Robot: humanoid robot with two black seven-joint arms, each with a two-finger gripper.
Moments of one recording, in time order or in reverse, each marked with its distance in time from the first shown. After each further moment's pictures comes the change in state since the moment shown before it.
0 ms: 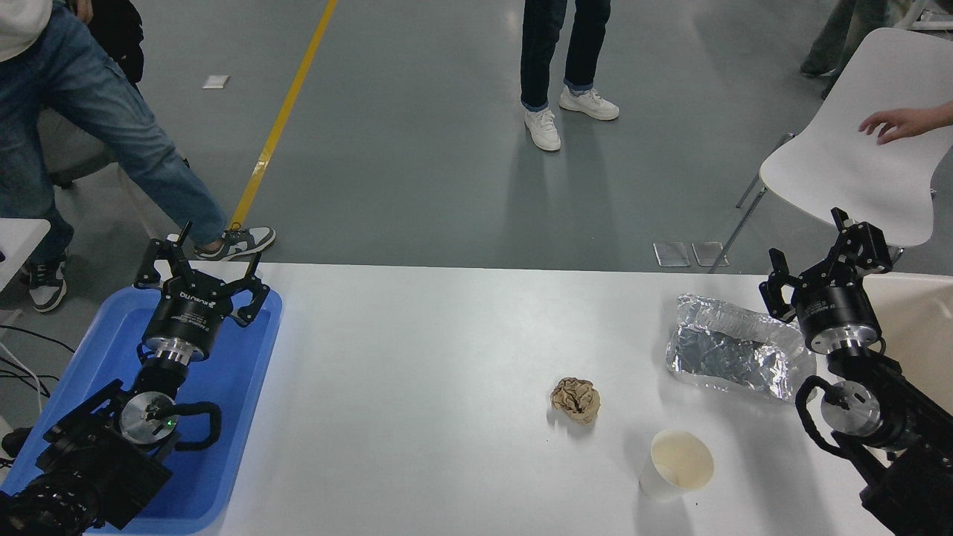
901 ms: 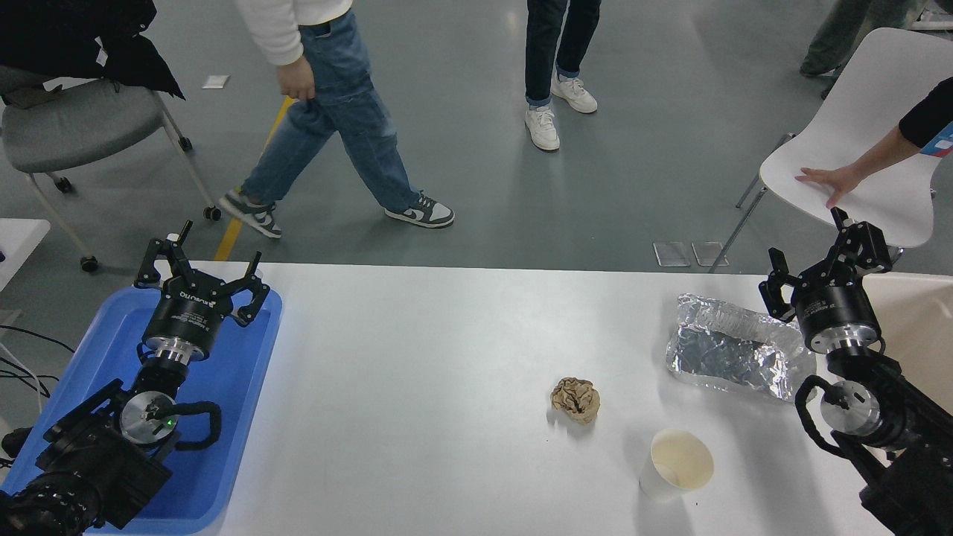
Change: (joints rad) left arm -0.001 0.000 0.000 0.000 0.000 0.000 0.000; right arm -0.002 0.000 0.000 0.000 0.000 0.000 0.000
